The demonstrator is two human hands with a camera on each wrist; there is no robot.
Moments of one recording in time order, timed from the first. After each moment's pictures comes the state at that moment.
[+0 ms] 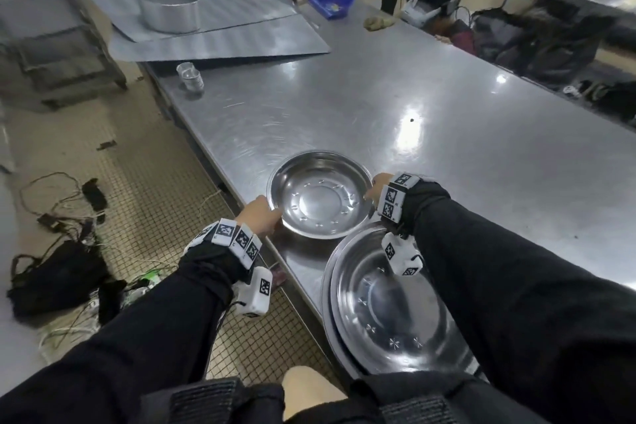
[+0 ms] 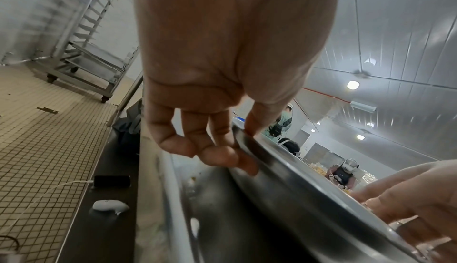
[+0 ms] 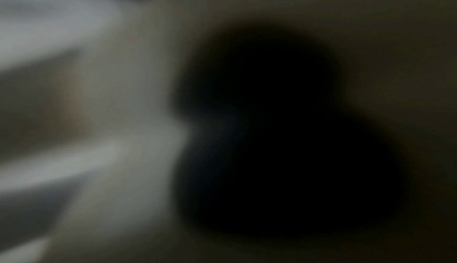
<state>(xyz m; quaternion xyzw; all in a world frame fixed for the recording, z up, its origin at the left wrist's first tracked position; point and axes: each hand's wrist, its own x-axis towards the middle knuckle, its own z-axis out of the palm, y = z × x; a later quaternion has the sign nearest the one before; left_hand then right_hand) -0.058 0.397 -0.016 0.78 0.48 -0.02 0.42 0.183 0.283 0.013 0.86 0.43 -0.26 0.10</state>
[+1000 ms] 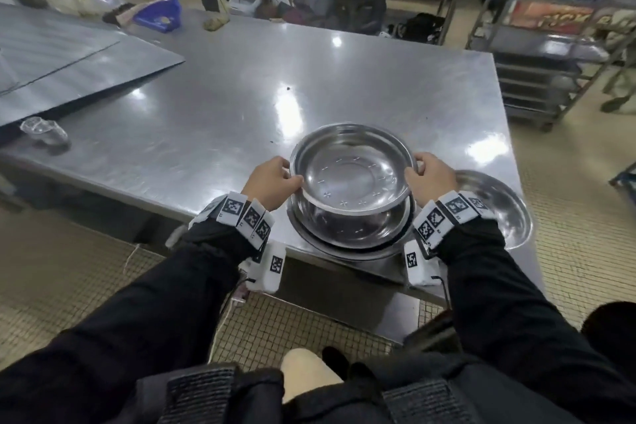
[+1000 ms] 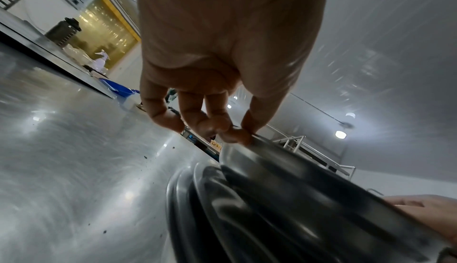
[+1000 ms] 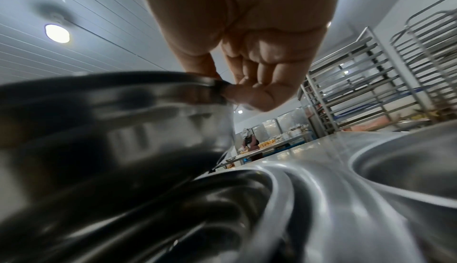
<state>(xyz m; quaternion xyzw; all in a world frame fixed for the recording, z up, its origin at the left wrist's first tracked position) -0.054 0.297 0.058 0.91 0.14 0.02 0.39 0.011 0.038 0.079 0.93 0.01 -0.02 -0.36</state>
